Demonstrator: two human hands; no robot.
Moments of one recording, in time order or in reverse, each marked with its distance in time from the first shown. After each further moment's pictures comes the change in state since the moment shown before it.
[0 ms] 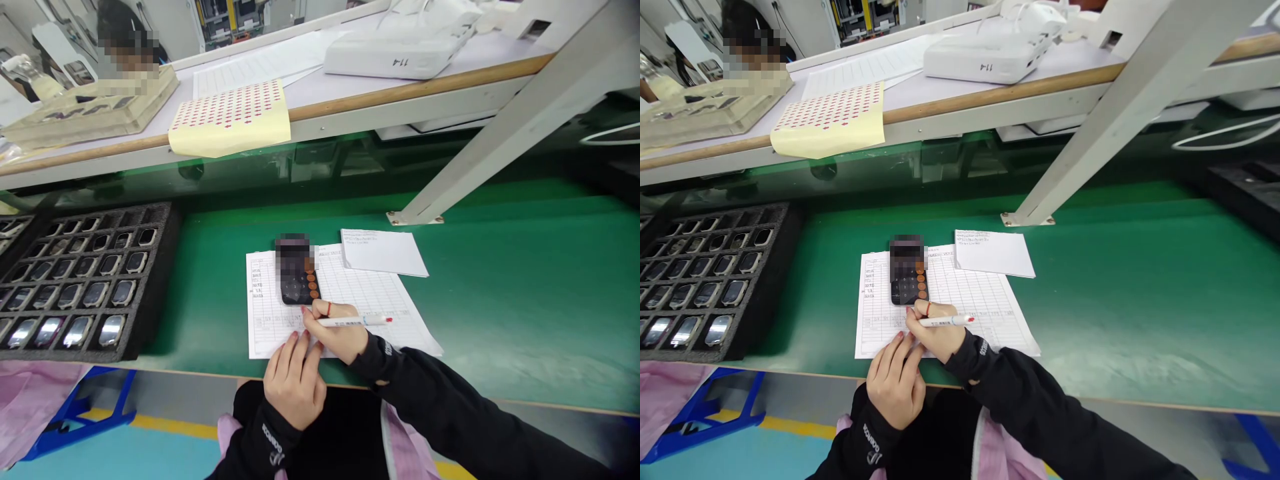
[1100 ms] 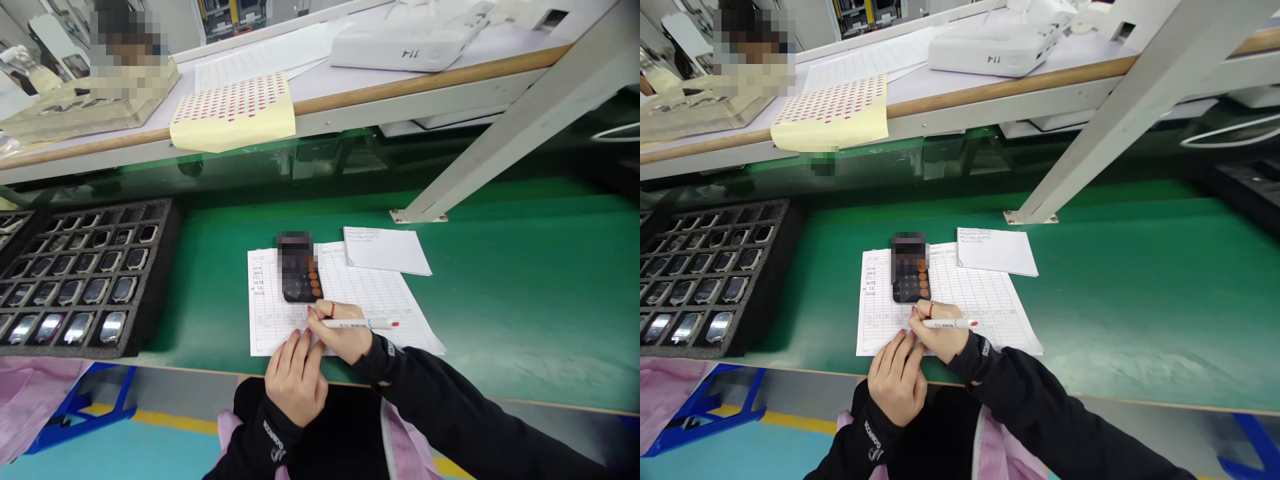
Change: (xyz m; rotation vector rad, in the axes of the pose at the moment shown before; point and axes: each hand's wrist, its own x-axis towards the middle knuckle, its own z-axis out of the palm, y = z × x) left_hand -0.004 -0.001 0.002 0.005 -0.001 0.007; right_hand -0.002 -0.001 -0.001 -0.122 0.039 -0.076
